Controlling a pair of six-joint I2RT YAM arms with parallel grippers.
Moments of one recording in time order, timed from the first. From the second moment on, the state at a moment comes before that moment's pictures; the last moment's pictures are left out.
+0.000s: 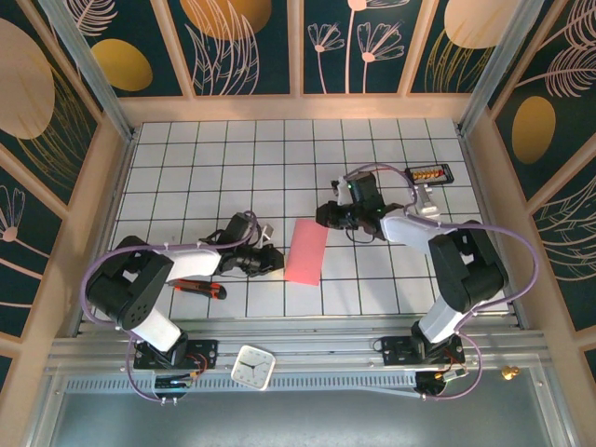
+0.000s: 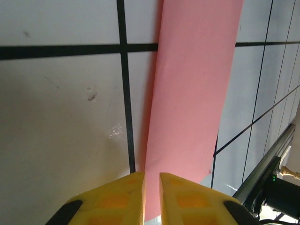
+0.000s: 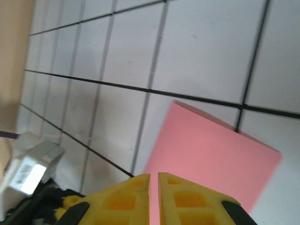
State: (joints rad) left arm -0.60 1.60 0.61 0.05 0.55 -0.82; right arm 0.49 1.64 0.87 -0.03 -0.46 0.55
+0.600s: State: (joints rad) left arm -0.66 1.63 0.60 0.18 0.66 -0.89; right arm 0.49 1.90 1.01 -0.04 -0.40 0.55
